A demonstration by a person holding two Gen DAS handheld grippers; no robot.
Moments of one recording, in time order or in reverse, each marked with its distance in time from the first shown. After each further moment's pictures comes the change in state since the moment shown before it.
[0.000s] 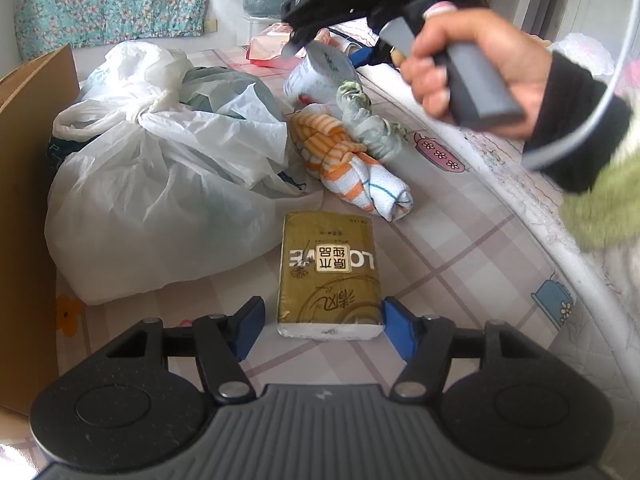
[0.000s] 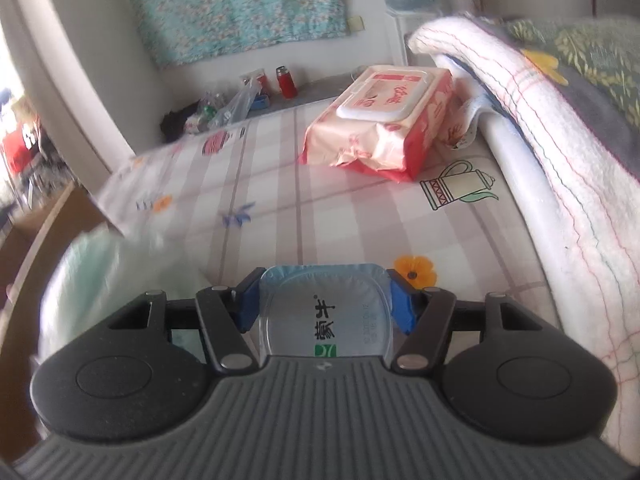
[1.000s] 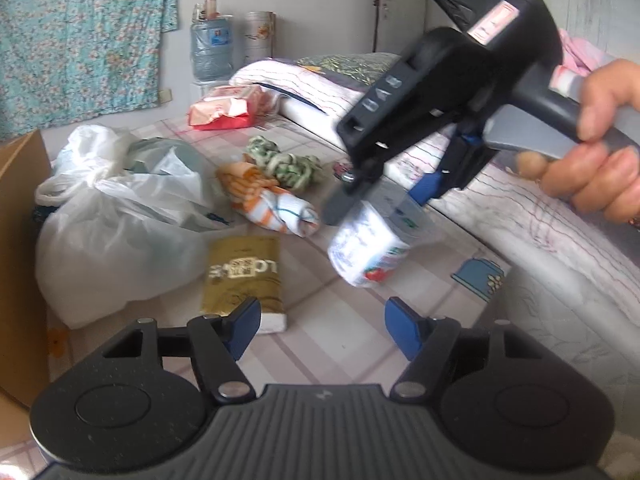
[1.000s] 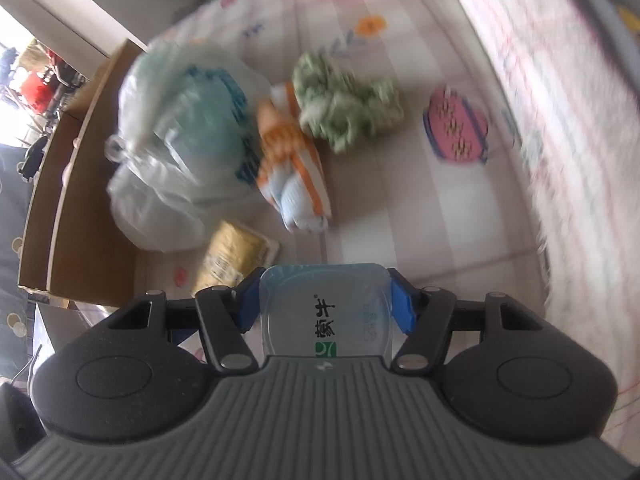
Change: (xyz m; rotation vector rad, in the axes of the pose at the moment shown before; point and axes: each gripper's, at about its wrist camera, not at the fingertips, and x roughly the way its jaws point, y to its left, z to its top) left arm -0.038 -0.050 -0.033 0.184 -0.164 -0.048; right arm -0.131 -0.026 -0.125 0.085 0.407 0.076
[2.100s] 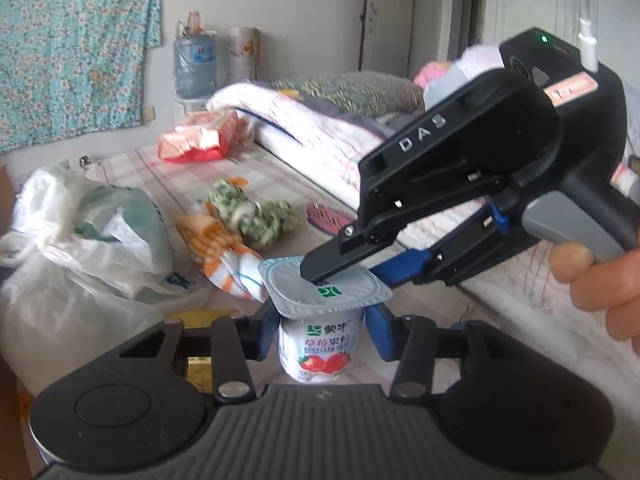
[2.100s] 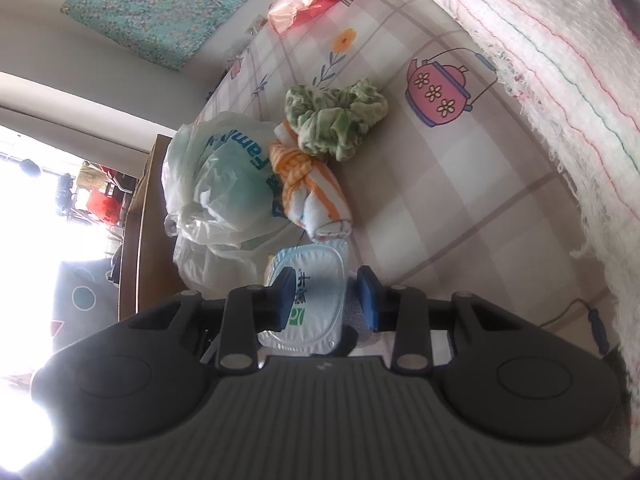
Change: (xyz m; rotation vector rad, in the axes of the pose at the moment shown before) left arm 0.026 -0.011 0.041 -0.001 -0.068 -0.023; right arm -0.008 -0.052 -0.027 0.309 -0.135 0.310
